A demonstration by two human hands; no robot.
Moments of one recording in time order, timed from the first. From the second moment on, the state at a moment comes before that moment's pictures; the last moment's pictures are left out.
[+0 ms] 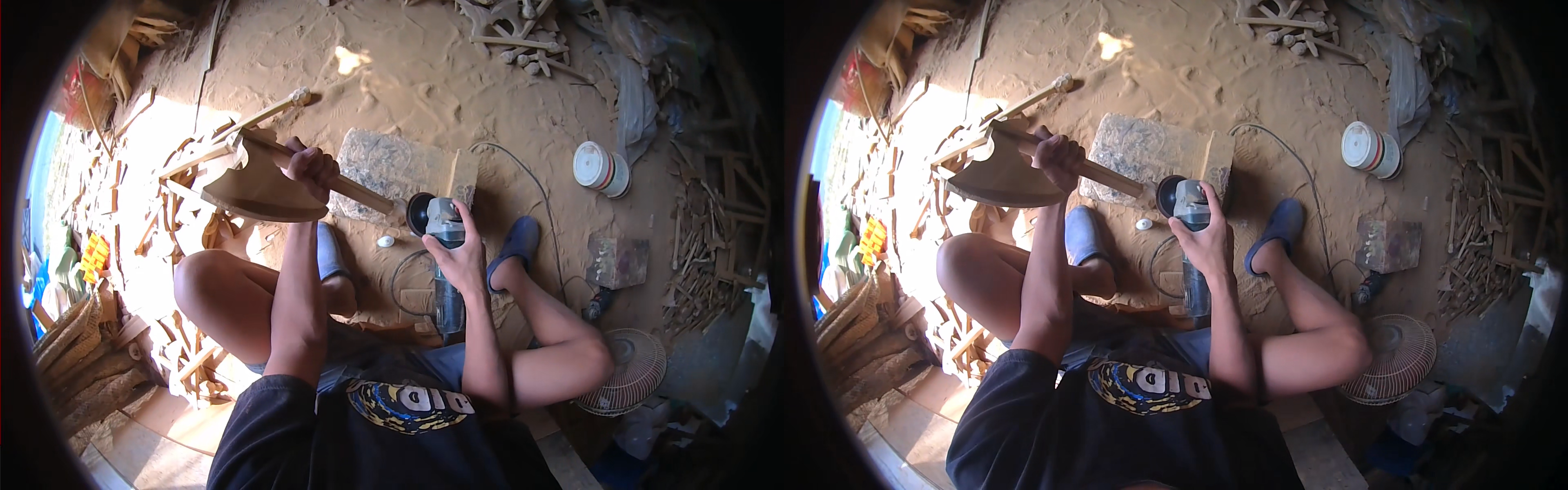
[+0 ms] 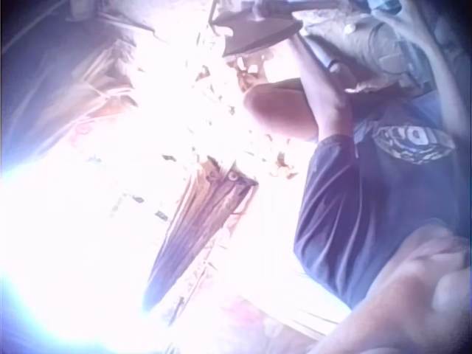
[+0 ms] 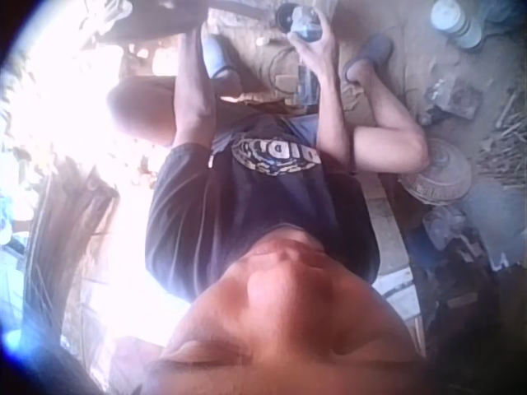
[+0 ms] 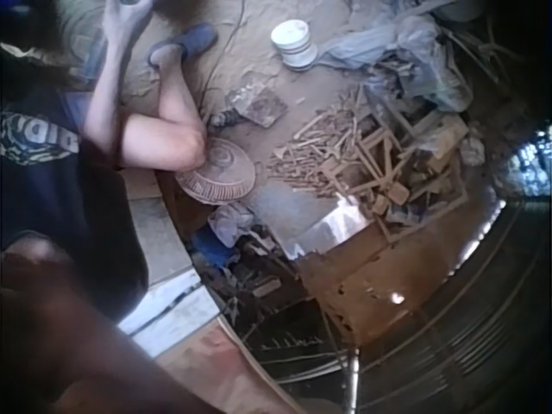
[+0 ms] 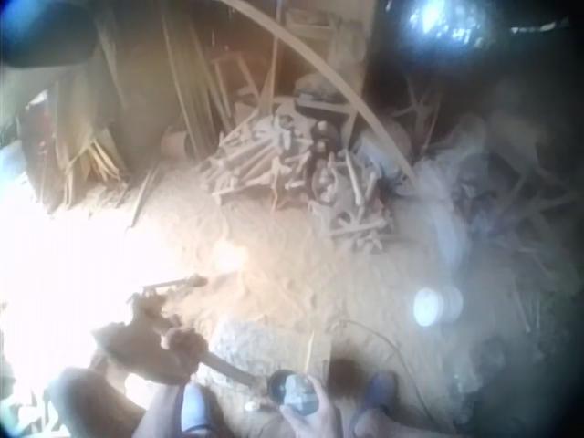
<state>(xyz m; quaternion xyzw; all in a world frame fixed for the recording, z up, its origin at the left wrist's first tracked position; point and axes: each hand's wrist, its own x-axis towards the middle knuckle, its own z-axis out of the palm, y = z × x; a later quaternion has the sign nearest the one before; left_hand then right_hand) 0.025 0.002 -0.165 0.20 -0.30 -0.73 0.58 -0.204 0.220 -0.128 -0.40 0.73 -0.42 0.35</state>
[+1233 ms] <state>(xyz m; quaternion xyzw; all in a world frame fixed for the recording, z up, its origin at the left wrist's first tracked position) 0.017 -0.003 -0.187 0.43 -0.24 -0.56 0.67 -0.171 0.225 -0.130 -0.47 0.79 -0.30 0.23</state>
